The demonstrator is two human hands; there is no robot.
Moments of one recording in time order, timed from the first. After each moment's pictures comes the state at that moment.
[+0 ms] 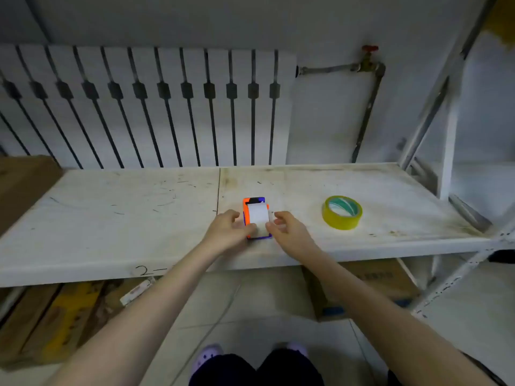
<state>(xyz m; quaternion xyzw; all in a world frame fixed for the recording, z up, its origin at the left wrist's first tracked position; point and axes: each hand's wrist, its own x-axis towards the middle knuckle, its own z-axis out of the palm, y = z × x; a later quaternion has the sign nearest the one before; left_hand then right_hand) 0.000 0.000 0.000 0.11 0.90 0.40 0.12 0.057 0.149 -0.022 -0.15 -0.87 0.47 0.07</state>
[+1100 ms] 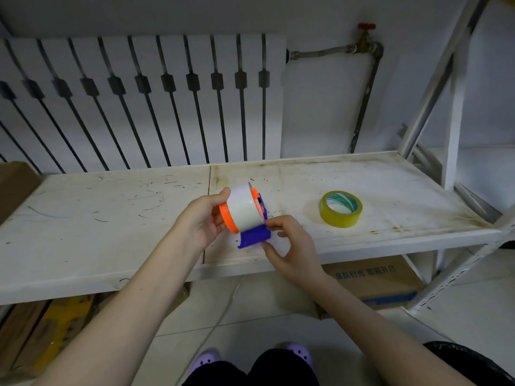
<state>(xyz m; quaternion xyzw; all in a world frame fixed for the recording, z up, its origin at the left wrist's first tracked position) -0.004 0.007 0.057 -0.08 0.60 0.77 0.22 0.080 0.158 -0.043 0.06 -0.86 0.42 0.29</state>
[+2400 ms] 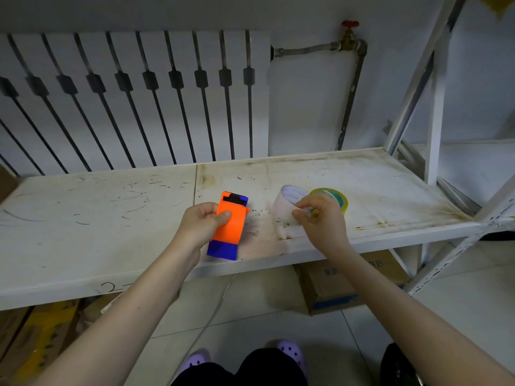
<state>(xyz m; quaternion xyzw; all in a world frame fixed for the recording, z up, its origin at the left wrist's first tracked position) 0.010 0.016 0.032 0.05 0.76 0.63 0.15 0.076 0.237 -0.017 -0.16 -0.87 0.37 0.30</state>
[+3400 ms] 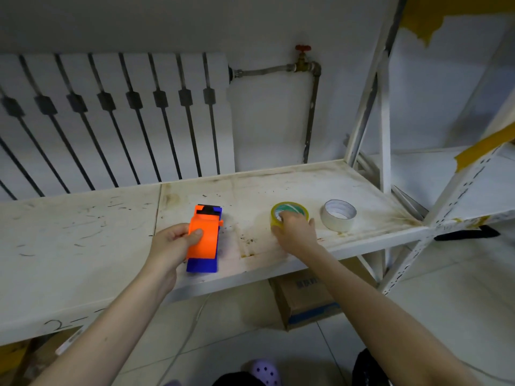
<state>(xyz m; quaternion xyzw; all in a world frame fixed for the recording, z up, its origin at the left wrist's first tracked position) 0.023 0.049 0.028 0.04 0.72 0.68 0.13 0.052 0.297 -0.044 -0.24 -0.95 0.17 0.08</state>
